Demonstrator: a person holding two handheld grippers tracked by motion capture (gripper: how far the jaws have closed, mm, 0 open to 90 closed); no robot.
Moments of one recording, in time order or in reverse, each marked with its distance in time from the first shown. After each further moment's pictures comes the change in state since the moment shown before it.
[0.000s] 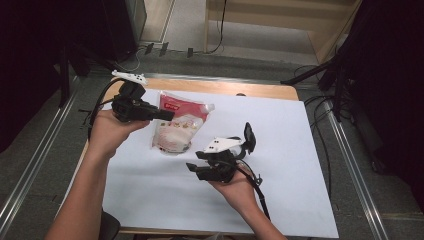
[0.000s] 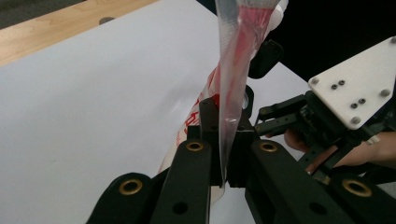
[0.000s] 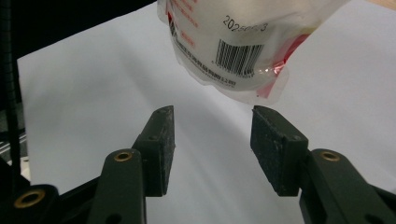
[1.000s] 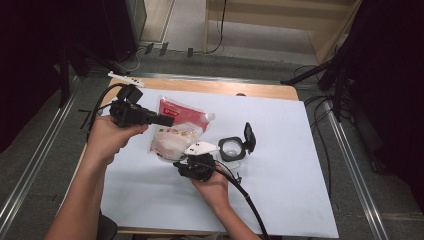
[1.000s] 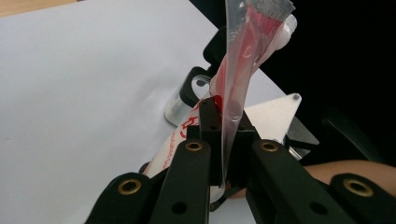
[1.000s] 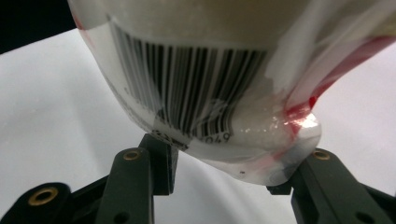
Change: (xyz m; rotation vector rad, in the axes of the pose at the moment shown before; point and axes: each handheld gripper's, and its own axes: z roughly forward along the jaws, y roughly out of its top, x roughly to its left) left arm -0.008 -0.008 -0.001 -0.009 -0.077 -0.143; right arm 0.007 -0.014 0.072 -0.088 -0.074 0.015
